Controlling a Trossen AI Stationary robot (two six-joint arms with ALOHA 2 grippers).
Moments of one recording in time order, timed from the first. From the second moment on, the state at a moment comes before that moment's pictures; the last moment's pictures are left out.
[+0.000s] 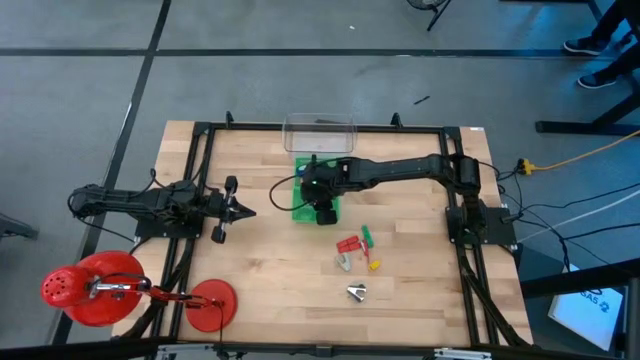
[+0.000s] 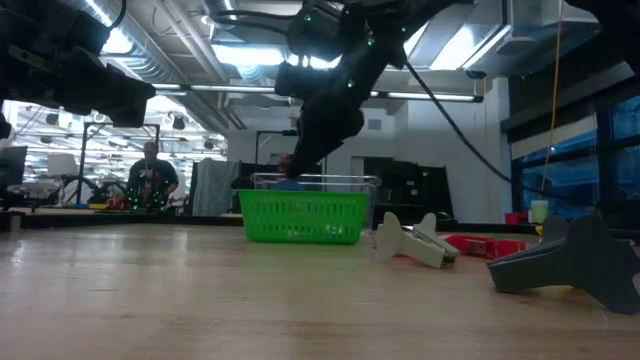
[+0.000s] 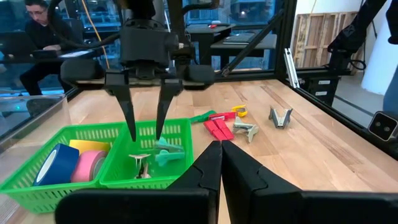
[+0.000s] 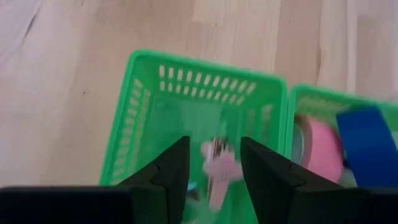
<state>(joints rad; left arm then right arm) -0.01 0.12 0.01 0.03 0.07 0.02 -0.08 2.03 1.56 -0.53 -0.03 -0.28</state>
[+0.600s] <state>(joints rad) -0.01 0.12 0.01 0.03 0.07 0.02 0.06 2.03 1.83 -0.88 -0.21 -0.15</state>
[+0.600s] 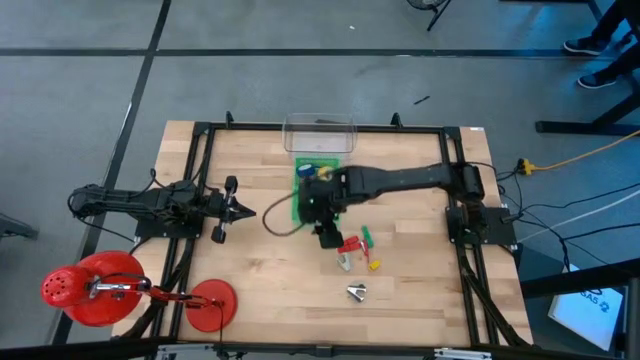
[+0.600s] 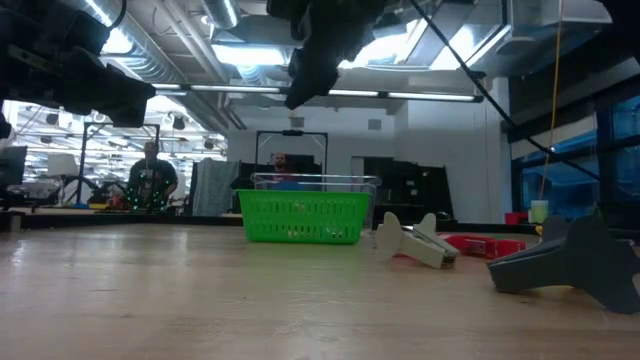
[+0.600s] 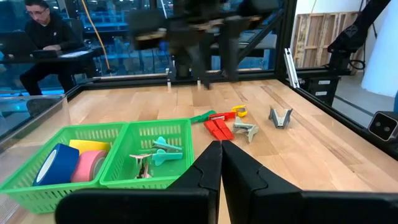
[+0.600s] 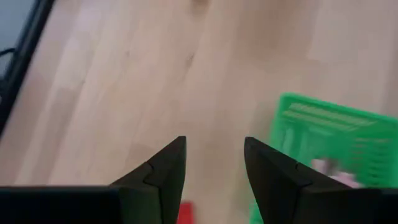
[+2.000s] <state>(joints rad) -0.01 0.12 0.01 0.03 0.07 0.02 0.49 2.03 1.39 -0.61 -0.16 0.83</state>
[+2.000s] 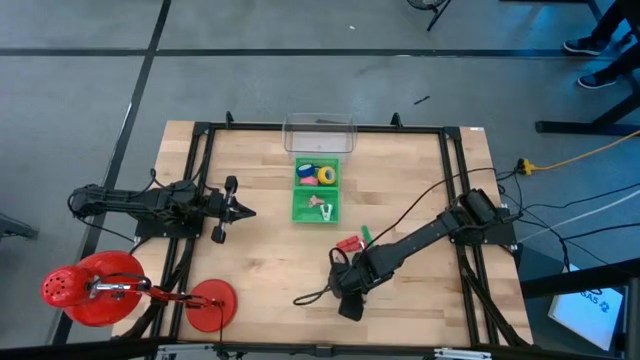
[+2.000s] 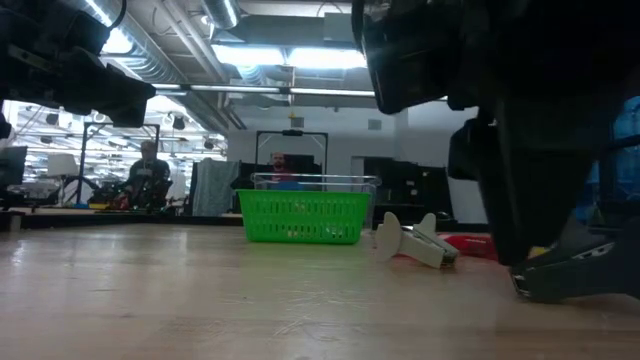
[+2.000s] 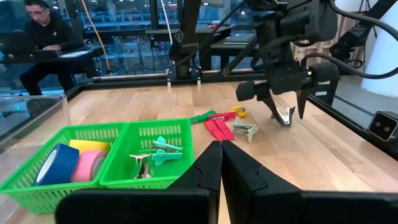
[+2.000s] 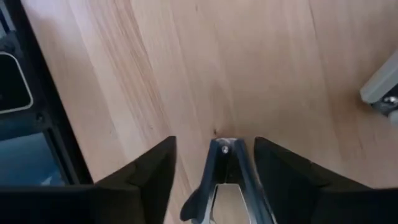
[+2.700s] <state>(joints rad) -0.01 0.12 0.01 0.03 0.07 0.02 0.55 2.03 1.39 -0.73 -0.03 0.65</state>
